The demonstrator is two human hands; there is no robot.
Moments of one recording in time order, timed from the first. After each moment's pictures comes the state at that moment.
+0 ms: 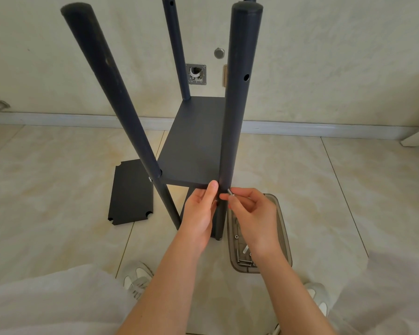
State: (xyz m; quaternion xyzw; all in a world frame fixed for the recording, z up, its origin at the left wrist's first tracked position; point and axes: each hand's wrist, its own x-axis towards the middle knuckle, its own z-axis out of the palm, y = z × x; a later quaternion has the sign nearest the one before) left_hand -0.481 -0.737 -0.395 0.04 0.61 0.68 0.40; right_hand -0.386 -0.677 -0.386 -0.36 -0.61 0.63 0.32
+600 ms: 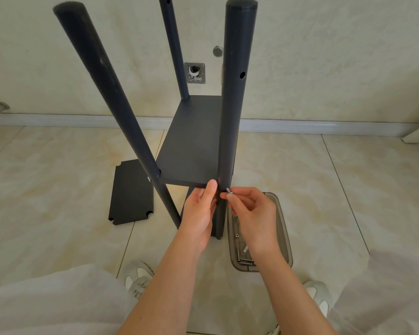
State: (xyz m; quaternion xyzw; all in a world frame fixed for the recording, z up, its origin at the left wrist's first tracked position) left_hand -0.479 -0.738 -0.393 0.05 0.58 0.71 0.40; right_hand -0.389 -0.675 -0.393 -0.38 -0.59 0.63 0.33
